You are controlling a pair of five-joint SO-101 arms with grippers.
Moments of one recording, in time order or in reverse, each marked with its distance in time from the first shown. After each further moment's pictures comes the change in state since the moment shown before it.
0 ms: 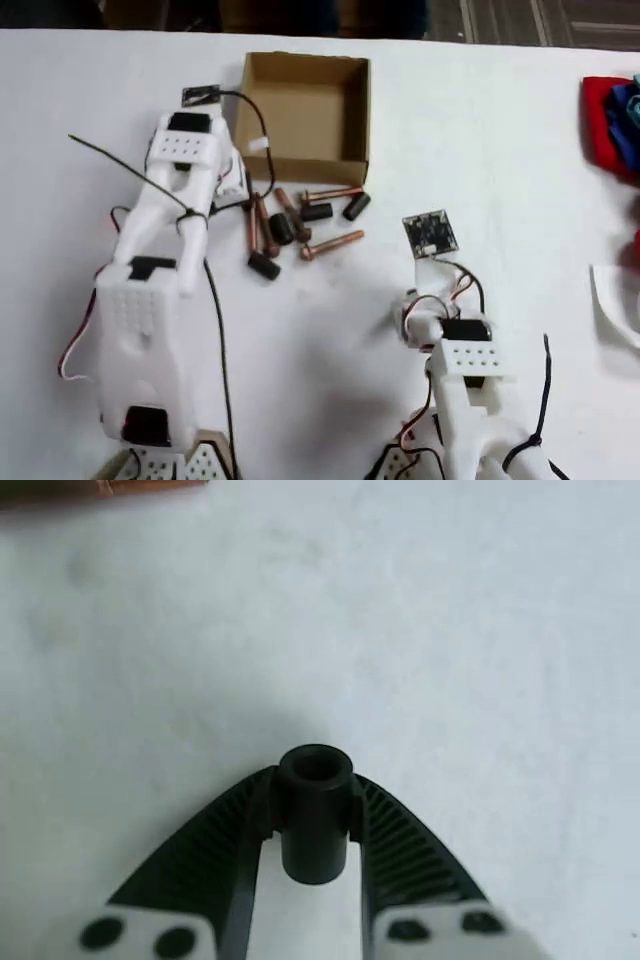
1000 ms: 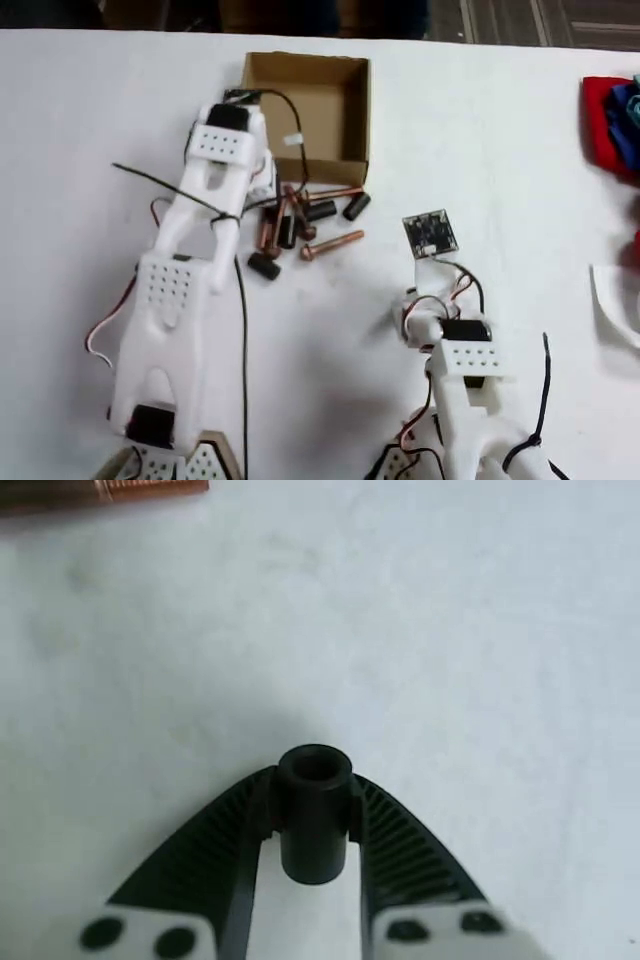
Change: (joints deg) left arm 6.0 16.4 -25.6 15.4 -0.4; right arm 0.0 0.0 0.2 -0.9 0.0
